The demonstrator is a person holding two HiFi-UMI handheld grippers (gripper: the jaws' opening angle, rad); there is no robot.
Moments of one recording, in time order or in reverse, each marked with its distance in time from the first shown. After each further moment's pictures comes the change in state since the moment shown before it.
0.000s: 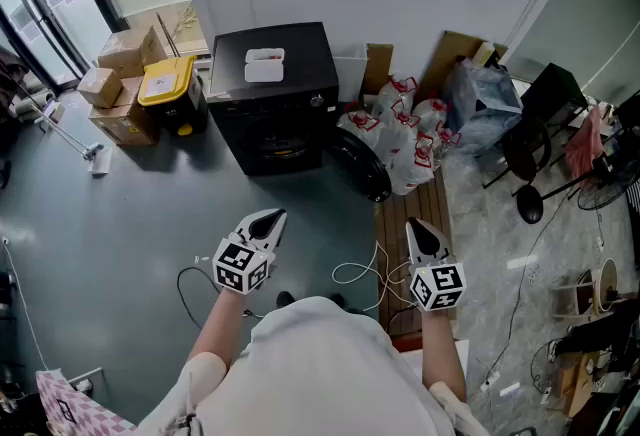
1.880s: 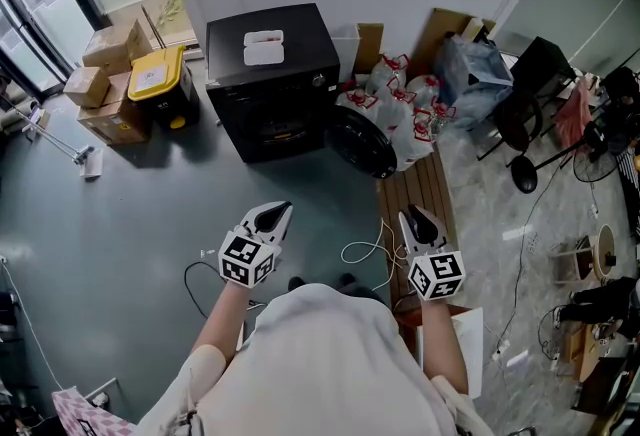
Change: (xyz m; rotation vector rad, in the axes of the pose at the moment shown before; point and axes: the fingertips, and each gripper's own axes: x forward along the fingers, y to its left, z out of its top) left arm -0.050 0.031 -0.032 0.003 0.022 -0.100; right arm 0.005 0.093 -0.014 0.031 0.023 -0.051
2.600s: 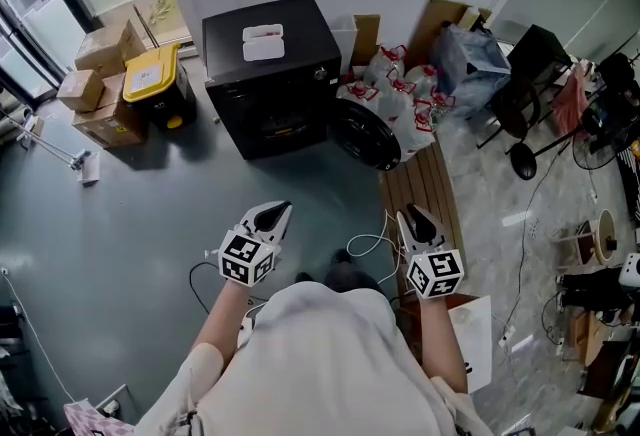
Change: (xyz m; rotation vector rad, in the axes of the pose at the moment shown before) left arm -0.014 0.035 -0.018 -0.005 0.039 -0.040; right arm 0.020 0.035 -0.015 0.032 0.031 -0.033
